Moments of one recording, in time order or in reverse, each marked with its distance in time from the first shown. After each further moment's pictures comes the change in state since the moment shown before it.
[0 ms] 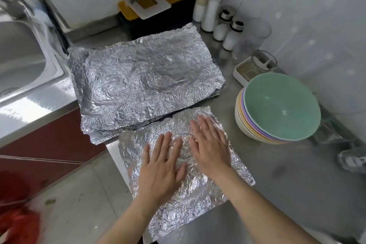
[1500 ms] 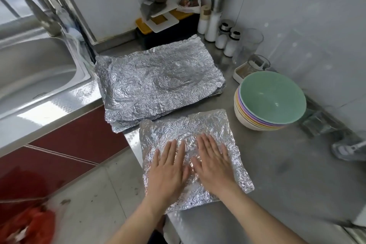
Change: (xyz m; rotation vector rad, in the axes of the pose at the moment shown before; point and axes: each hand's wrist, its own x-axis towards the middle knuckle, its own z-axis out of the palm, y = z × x) left_hand -0.051 0.010 -0.005 -0.077 -0.029 -0.001; right_hand -0.077 -0.019 0.005 0.003 -0.142 -0.013
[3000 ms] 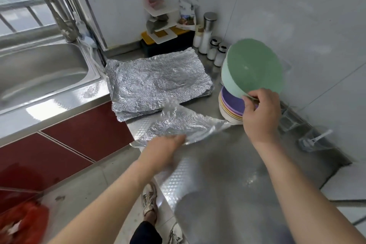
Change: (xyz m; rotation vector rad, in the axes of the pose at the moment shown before) left_hand -0.025 0.033 -0.117 -0.007 0.015 0.205; right_hand -0.050 0.051 -0.171 0.279 1.167 -0.071
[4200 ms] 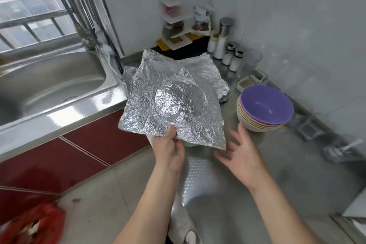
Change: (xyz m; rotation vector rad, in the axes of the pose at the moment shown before) left_hand 0.020 -0.007 -0.019 -2.245 0.744 -1.048; right_hand -0.066 -0.069 0.024 1.227 -0.499 1.459
